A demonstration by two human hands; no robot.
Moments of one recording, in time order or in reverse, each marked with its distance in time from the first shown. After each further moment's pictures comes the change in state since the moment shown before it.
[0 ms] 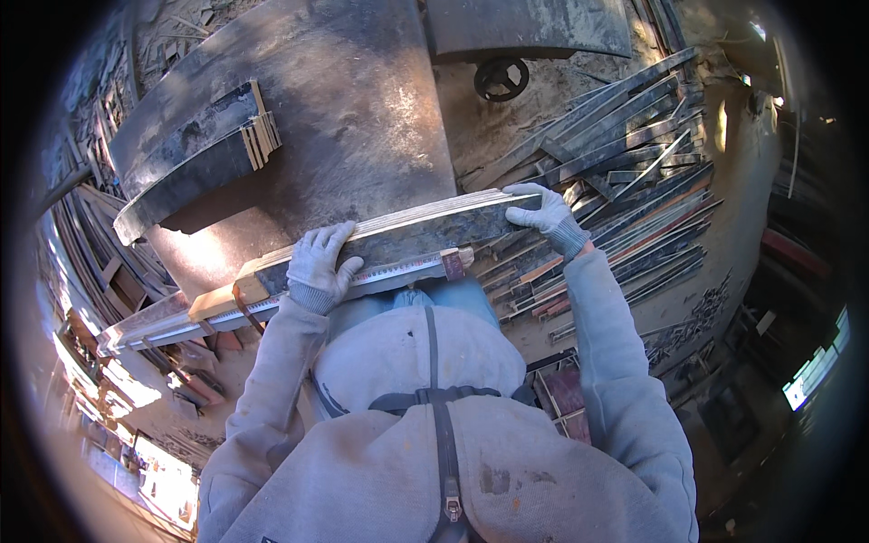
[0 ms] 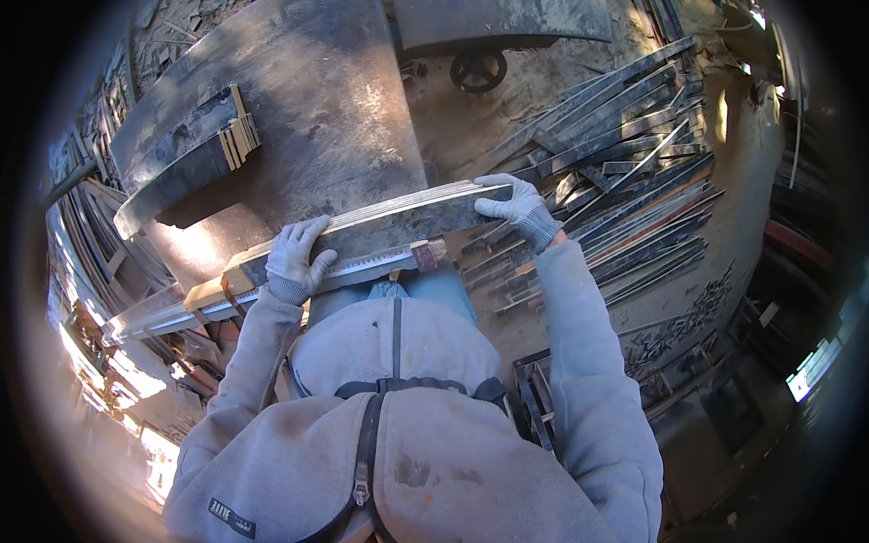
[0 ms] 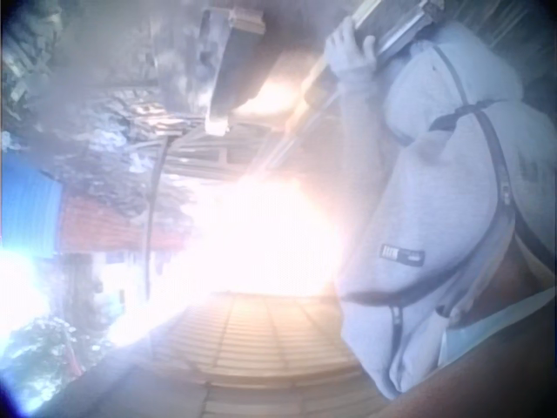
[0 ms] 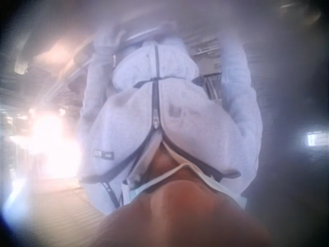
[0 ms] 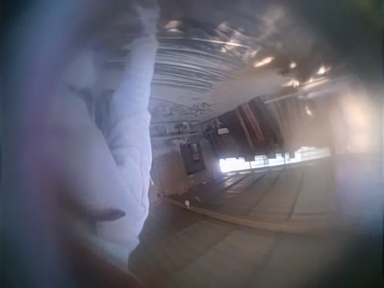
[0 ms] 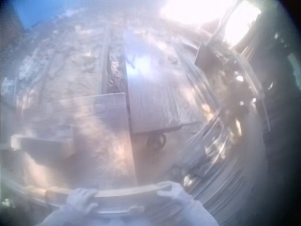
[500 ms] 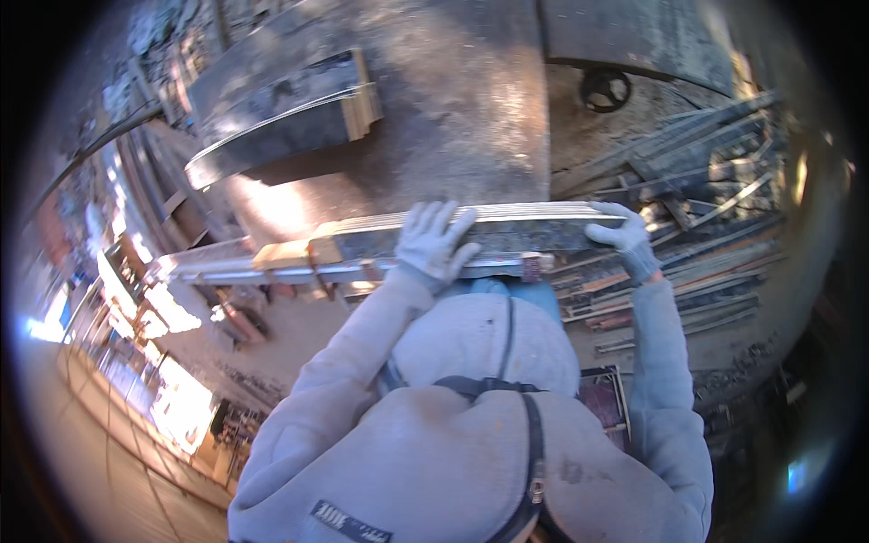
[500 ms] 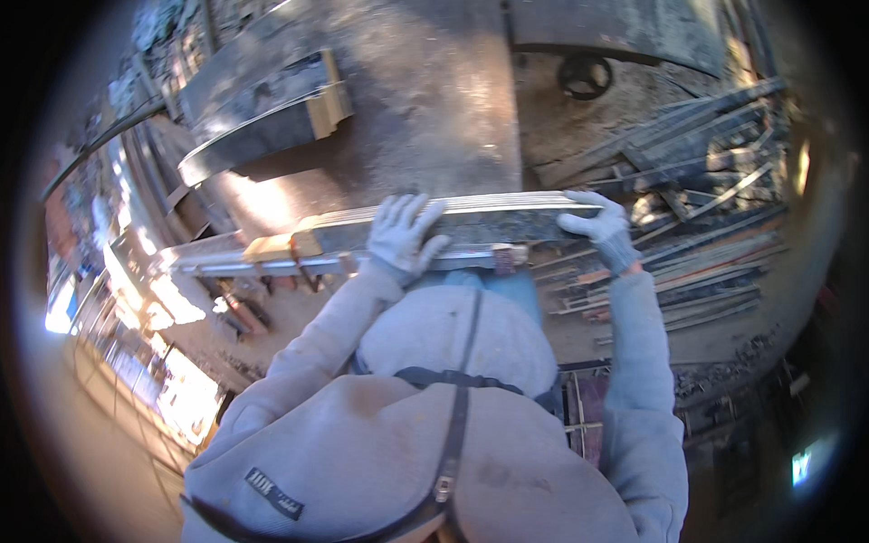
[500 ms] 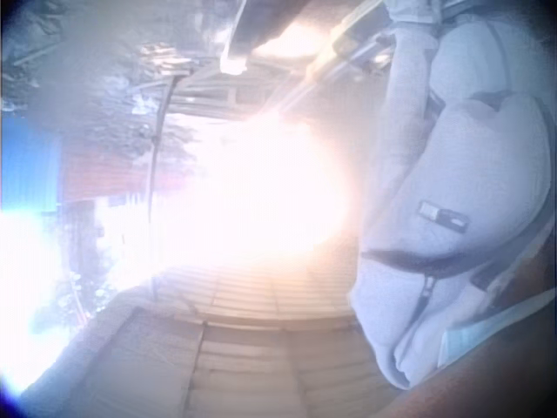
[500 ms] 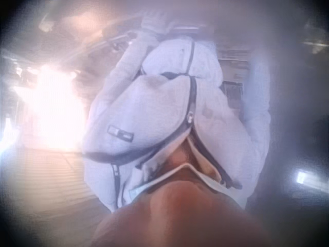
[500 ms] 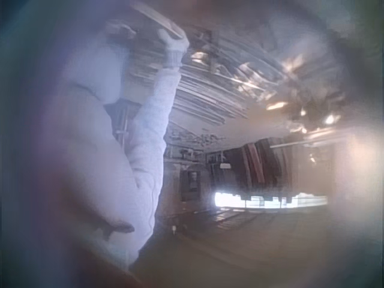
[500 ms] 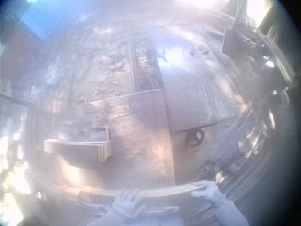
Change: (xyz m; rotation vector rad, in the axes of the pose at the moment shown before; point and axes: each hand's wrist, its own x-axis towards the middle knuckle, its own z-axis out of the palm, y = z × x) left_hand 0.009 0.039 0.036 0.117 0.127 0.014; right_hand 0.008 -0.001 0.004 0.000 0.015 0.098
